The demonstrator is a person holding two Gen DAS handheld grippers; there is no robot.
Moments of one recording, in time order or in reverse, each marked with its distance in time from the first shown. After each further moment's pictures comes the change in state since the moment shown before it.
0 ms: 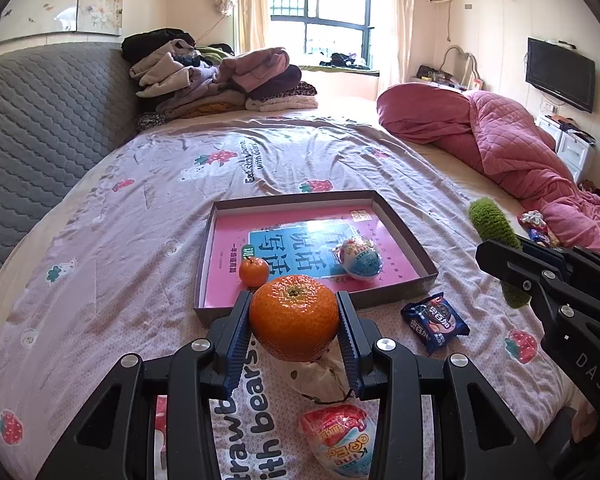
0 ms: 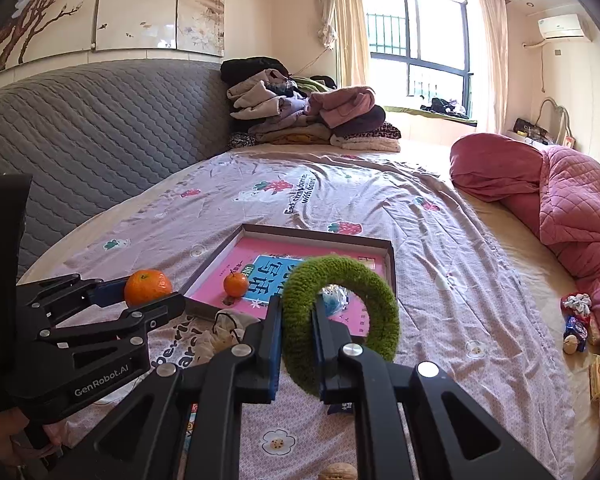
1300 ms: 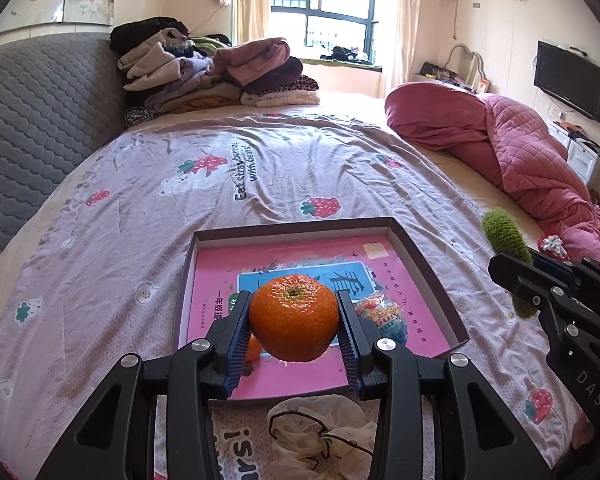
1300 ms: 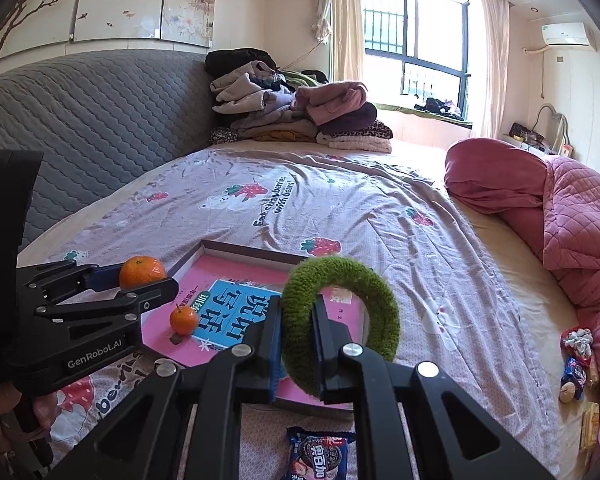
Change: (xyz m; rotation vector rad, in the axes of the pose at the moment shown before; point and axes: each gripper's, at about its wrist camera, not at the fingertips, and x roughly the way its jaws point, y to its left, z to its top) left arm 0.098 0.007 0.067 -0.013 0.033 -0.018; right arm 0.082 -0.040 0.045 -0.021 0.033 -0.042
